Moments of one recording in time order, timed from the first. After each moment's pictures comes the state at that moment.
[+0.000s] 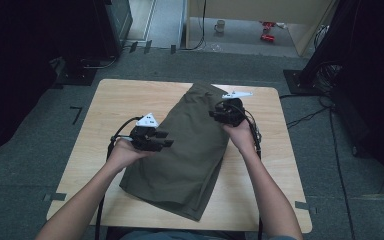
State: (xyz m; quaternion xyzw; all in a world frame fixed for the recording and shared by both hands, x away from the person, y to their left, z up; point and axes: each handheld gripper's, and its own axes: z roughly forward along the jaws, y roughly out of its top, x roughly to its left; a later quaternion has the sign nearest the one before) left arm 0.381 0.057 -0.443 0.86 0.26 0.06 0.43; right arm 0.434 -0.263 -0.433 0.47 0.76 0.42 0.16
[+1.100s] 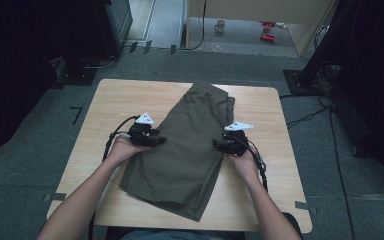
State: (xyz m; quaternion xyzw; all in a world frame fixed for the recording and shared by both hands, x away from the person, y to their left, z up) left arm 0.427 0.076 -0.507 0.87 0.30 0.07 0.39; right arm 0.368 -0.275 -0.500 0.47 0.78 0.38 0.17
